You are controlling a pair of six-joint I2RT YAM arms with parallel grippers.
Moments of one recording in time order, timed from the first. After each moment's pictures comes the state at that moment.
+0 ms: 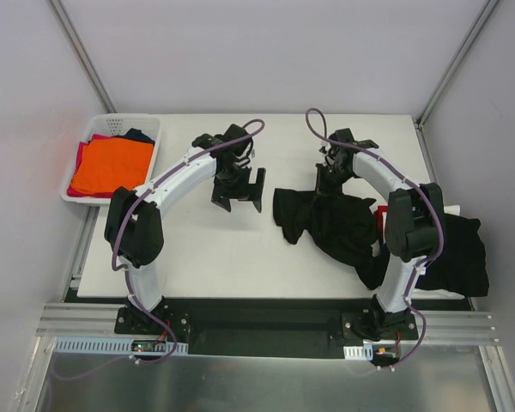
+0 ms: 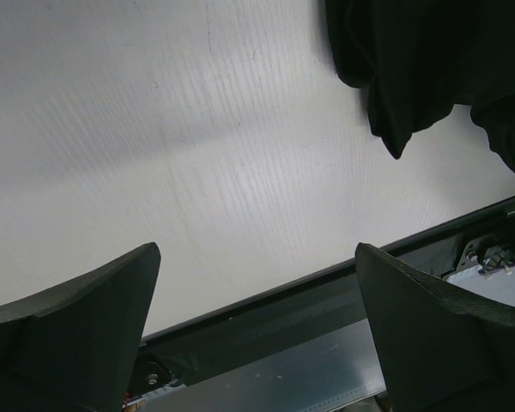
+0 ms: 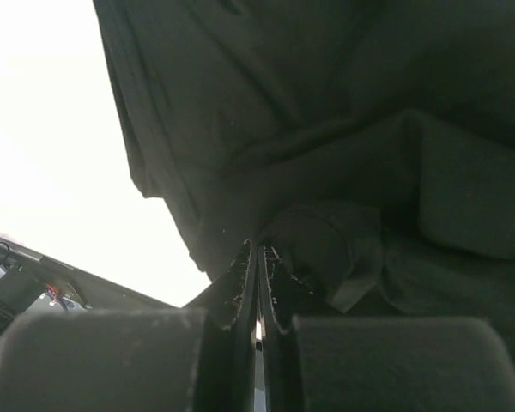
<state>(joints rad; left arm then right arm) -0.56 1.85 1.62 -1.07 0.26 -0.44 0.29 1.88 1.47 -0.90 -0.35 0.34</state>
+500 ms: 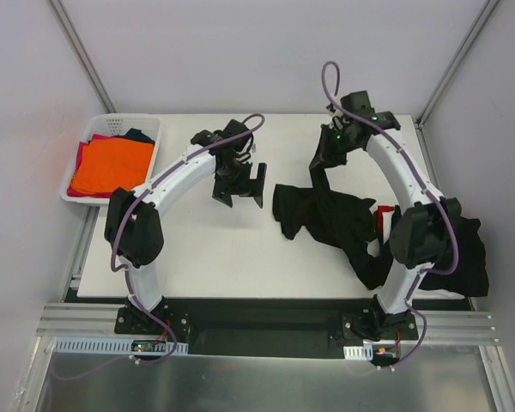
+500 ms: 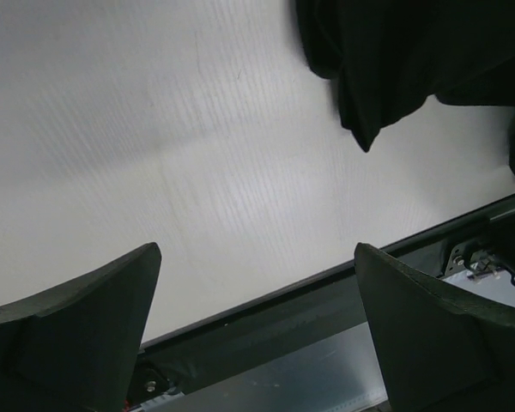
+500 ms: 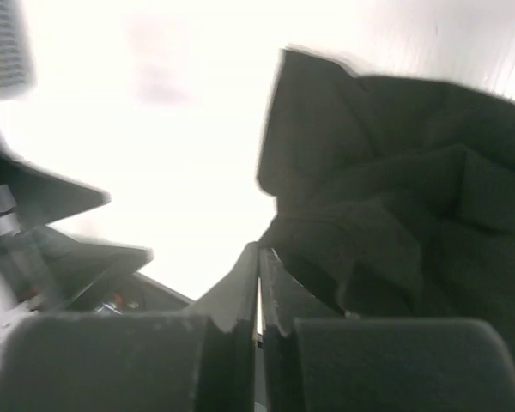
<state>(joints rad) -0.56 1.85 1.66 -1.08 0.25 -0.44 0.28 1.84 1.77 -1.01 -0.38 0.36</state>
